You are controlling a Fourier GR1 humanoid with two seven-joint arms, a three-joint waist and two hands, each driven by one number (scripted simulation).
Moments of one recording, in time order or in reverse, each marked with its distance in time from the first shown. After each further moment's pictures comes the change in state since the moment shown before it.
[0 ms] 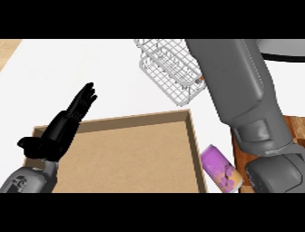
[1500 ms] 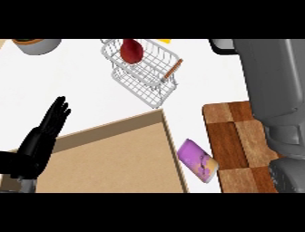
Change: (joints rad) left arm 0.171 0.033 0.102 -0.051 0.035 0.039 0.014; right arm 0.115 -0.117 -0.008 -0.193 0.235 -0.506 0.046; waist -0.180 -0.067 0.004
